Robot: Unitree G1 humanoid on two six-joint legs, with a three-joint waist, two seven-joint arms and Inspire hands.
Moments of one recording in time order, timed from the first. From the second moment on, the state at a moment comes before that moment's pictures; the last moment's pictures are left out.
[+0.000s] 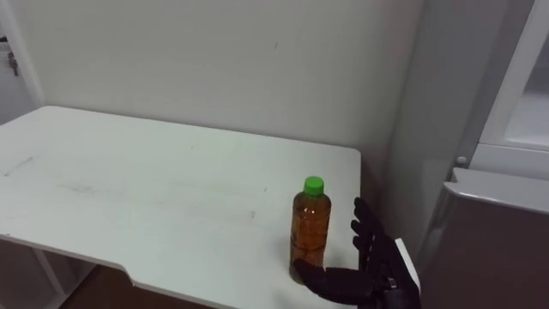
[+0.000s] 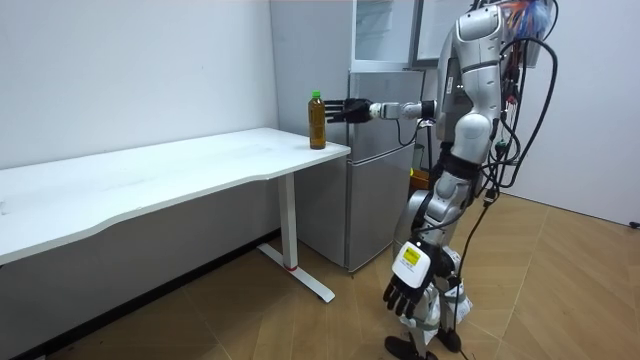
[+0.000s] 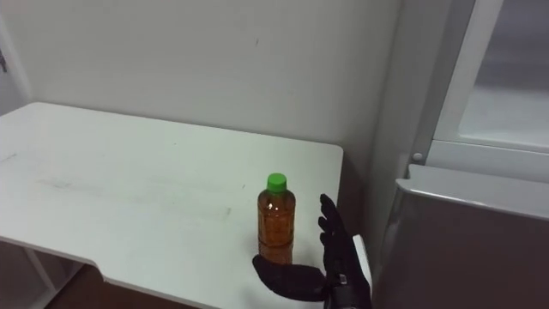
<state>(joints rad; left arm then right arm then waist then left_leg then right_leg) 0.23 0.17 -0.14 1.08 0.44 0.14 0.23 -0.18 -0.21 0.33 0.15 0.30 -0.06 -0.41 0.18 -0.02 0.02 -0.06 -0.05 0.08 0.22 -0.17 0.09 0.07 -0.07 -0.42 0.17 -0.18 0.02</state>
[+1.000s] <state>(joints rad) 0.24 0.15 -0.14 1.08 0.45 0.16 0.18 -0.26 -0.18 0.33 0.16 0.26 -0.02 -0.43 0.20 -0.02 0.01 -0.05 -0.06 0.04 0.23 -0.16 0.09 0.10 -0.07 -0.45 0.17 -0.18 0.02</state>
